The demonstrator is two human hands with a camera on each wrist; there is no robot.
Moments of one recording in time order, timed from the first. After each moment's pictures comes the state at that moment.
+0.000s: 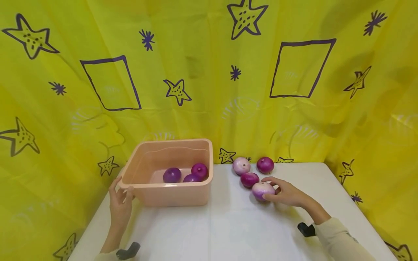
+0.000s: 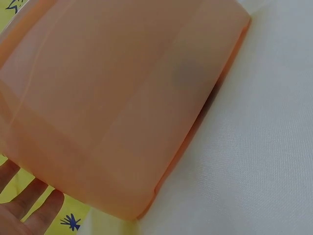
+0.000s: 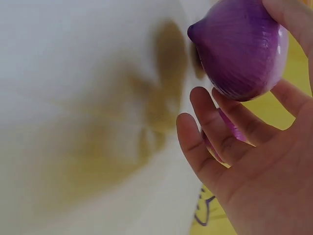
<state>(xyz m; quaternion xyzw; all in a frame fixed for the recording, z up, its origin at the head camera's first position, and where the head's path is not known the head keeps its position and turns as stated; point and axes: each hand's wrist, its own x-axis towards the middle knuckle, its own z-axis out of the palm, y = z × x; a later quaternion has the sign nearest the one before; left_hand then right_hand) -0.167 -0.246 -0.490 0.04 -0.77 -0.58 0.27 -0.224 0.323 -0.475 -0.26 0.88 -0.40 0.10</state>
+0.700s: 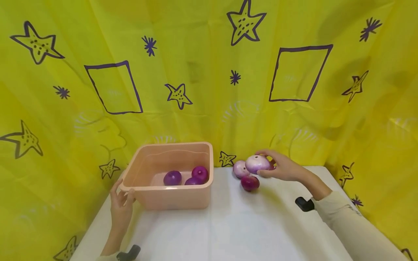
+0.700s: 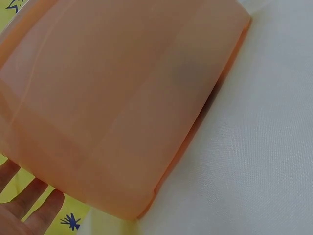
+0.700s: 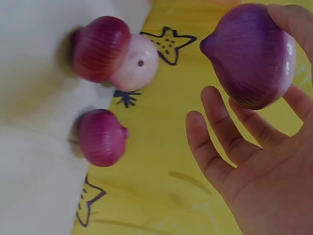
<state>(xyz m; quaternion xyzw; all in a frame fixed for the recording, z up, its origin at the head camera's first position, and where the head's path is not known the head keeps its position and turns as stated) -0.167 -0.246 -0.490 0.04 -0.76 -0.58 0.27 -0.251 0.299 -0.375 -0.28 0.90 -0.34 0.01</state>
